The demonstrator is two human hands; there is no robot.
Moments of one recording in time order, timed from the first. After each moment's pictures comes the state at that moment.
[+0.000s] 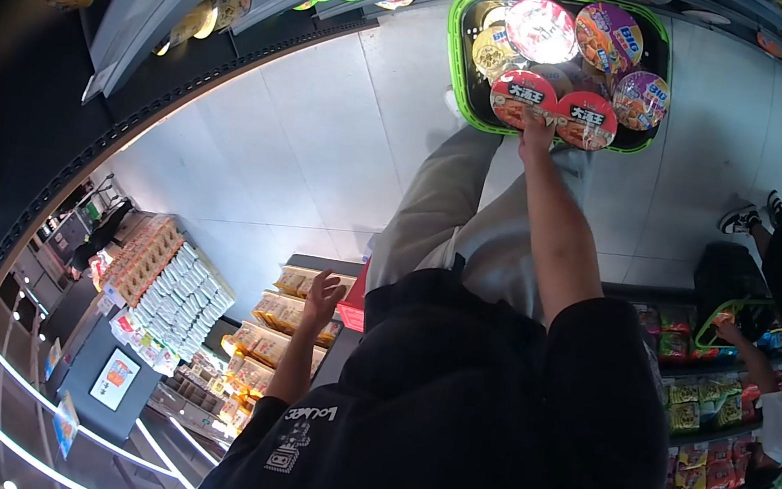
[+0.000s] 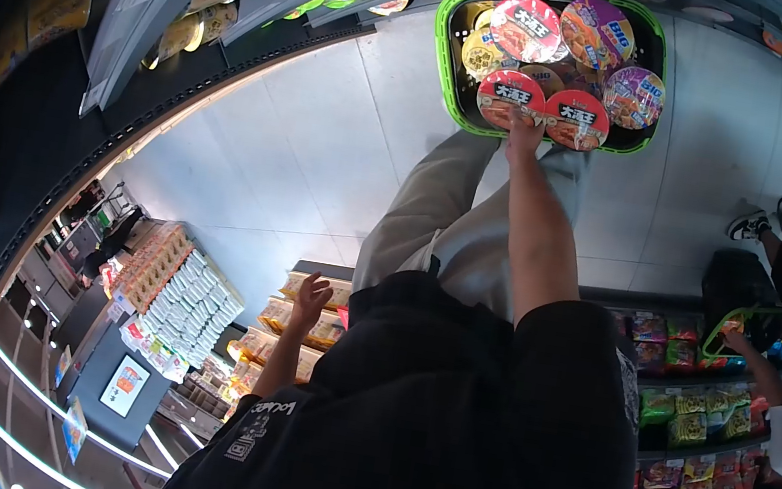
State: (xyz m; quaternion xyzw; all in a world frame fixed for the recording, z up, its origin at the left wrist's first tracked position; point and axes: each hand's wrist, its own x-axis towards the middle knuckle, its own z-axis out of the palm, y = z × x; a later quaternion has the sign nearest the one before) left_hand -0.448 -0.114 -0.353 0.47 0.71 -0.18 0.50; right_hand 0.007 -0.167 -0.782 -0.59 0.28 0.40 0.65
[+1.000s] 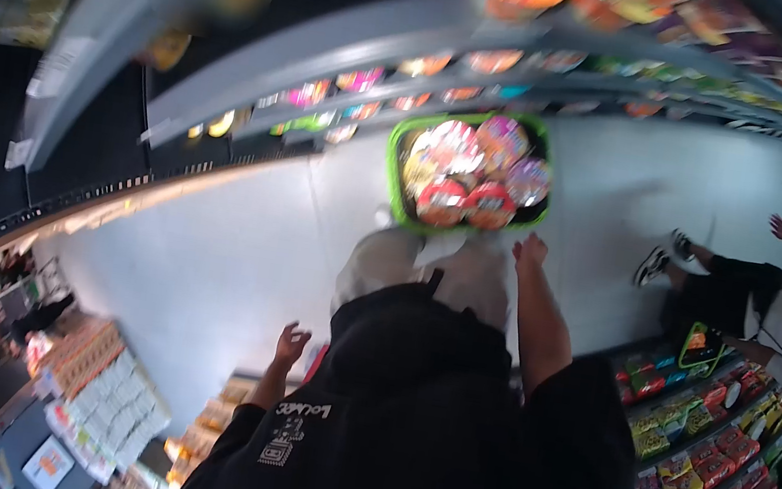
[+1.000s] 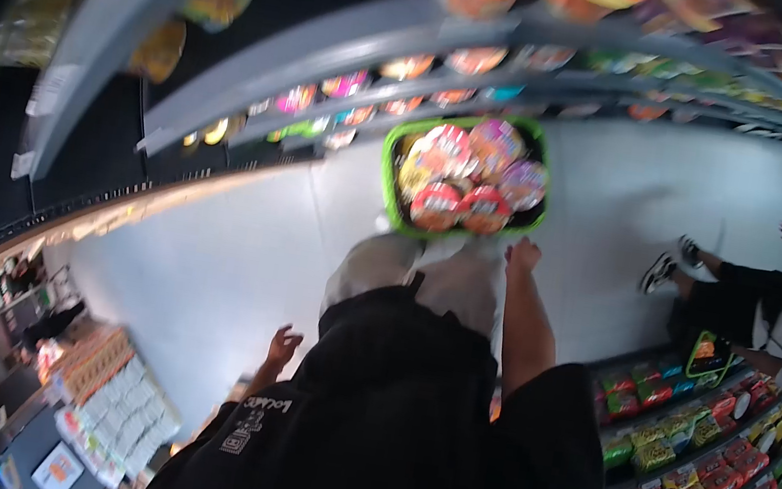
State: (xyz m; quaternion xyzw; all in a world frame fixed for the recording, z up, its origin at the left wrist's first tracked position) left_hand -0.461 -0.102 -0.439 0.53 0.67 -0.13 0.51; right_hand 0.178 -0.314 -0.626 -0.71 0.38 0.30 0.52
